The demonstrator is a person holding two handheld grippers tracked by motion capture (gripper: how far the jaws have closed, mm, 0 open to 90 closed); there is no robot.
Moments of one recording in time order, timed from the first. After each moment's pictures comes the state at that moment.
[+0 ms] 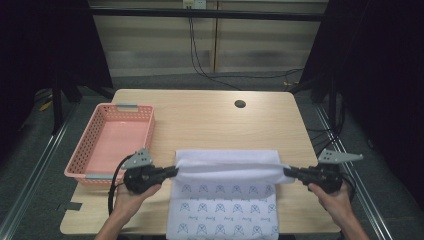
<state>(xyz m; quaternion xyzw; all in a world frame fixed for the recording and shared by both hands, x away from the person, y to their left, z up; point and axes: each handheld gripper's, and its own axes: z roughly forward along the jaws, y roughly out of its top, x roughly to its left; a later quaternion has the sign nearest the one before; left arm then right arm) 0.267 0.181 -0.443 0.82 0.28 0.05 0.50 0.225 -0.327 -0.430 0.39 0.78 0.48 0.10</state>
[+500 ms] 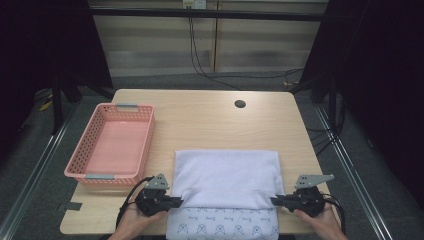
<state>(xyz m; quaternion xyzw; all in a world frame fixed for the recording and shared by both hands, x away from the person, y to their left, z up) 0.255 0.159 -0.491 0.88 0.28 -0.03 0.37 0.204 -0.294 -0.478 0.38 0.83 0.41 0.04</state>
